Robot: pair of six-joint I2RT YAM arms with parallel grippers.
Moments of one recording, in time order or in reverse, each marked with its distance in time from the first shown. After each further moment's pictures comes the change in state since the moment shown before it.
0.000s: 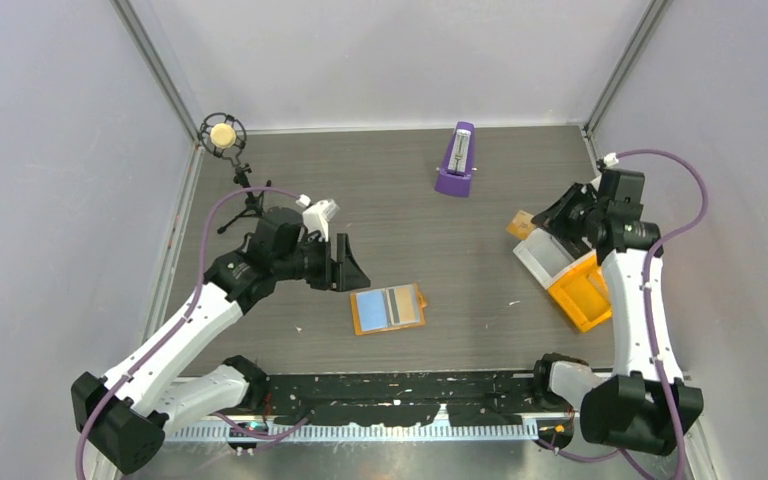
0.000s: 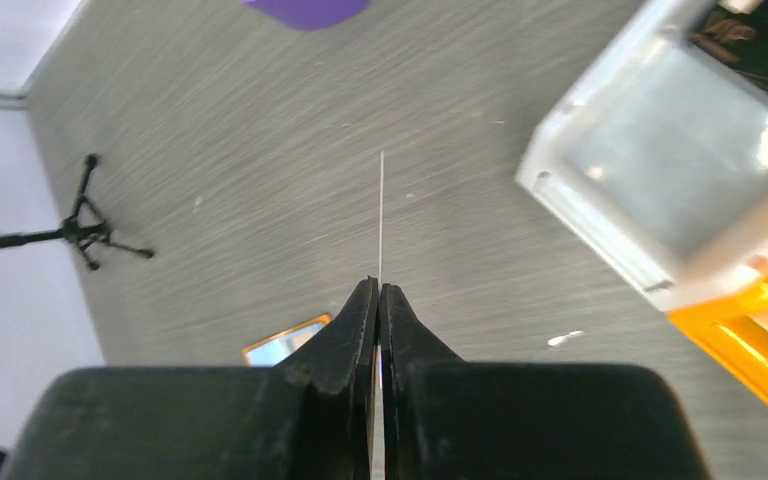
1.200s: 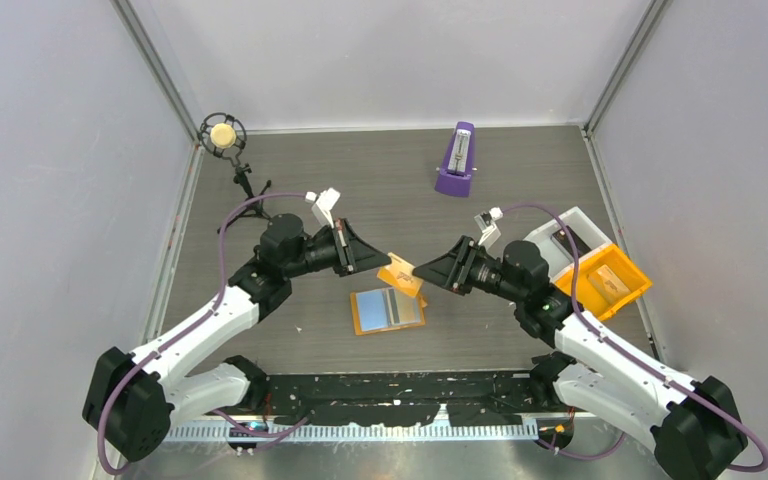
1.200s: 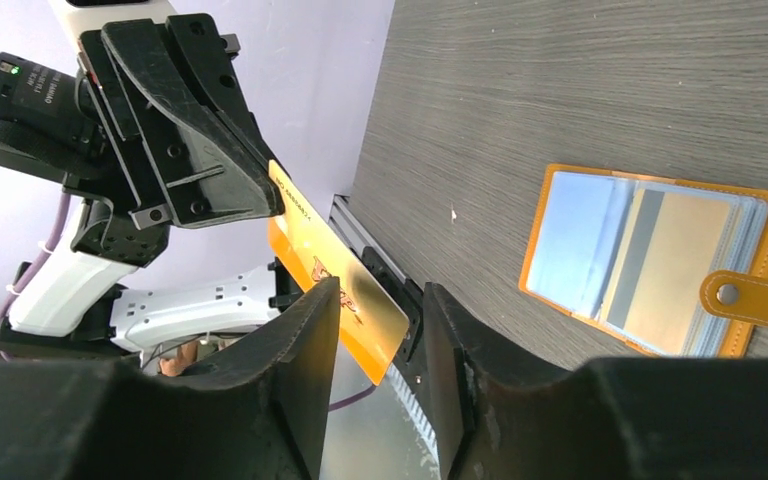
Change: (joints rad) left arm 0.000 0.070 -0.226 0.722 0.145 -0.409; right arm 0.768 -0.215 -0.594 0.884 -0.079 0.534
